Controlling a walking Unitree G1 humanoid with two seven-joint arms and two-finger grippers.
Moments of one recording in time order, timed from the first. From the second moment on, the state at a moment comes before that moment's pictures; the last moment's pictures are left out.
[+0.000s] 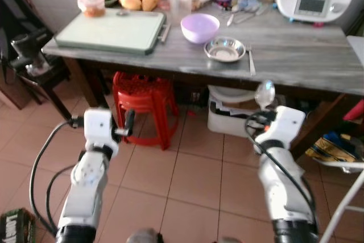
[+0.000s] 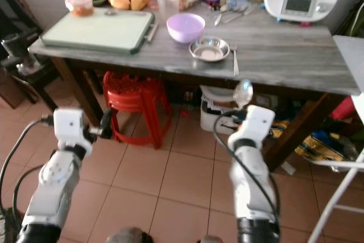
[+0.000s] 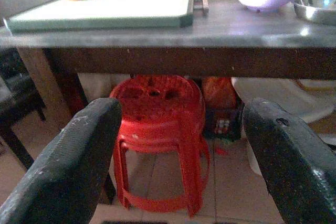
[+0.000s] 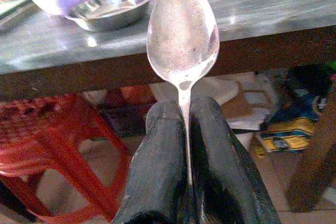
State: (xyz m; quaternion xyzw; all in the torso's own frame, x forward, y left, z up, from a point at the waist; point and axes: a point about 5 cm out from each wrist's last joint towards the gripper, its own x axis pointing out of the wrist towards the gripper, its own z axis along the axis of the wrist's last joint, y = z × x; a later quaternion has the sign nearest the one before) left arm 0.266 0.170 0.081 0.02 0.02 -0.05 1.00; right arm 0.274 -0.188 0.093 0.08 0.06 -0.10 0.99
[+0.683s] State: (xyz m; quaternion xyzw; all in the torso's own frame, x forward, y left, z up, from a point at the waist) left arm 0.270 0.151 0.091 0.01 0.01 -0.10 1.00; right arm 0.274 -0.178 0.129 -0.03 -0.05 -0.06 1.00
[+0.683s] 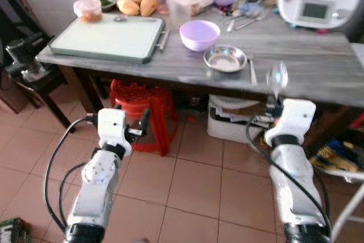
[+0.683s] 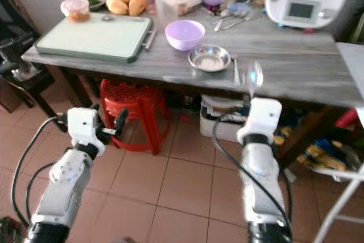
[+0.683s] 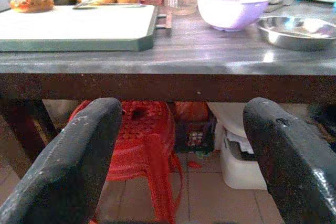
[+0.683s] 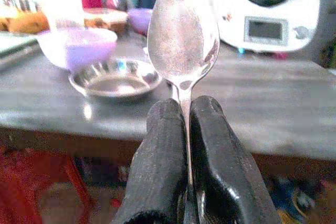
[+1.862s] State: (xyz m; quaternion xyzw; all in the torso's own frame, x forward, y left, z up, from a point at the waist) left arm 0.267 0.156 0.098 0.00 0.00 -0.09 1.00; right arm 0.249 -0.216 0.106 -0.01 0.02 -0.19 0.98
